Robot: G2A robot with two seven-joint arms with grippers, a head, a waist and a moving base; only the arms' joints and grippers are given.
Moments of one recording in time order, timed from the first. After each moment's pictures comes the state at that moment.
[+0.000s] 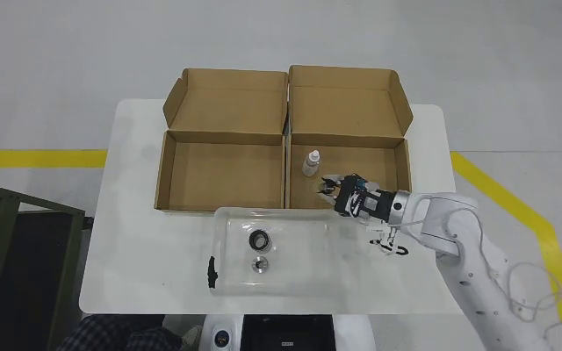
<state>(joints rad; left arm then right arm) -0.01 -0.37 -0.75 -1.25 2.03 -0.40 0.22 -1.19 -1.04 1.26 -1.87 -1.24 -0.81 0.40</state>
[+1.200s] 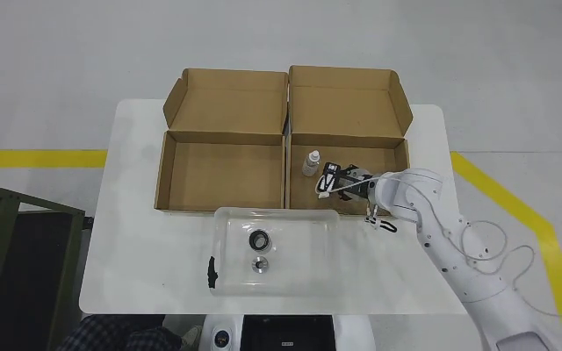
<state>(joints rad) -0.01 -0.37 -0.75 -1.25 2.03 -0.40 0.22 -0.93 -1.08 1.01 -1.55 -1.41 -0.73 0.60</state>
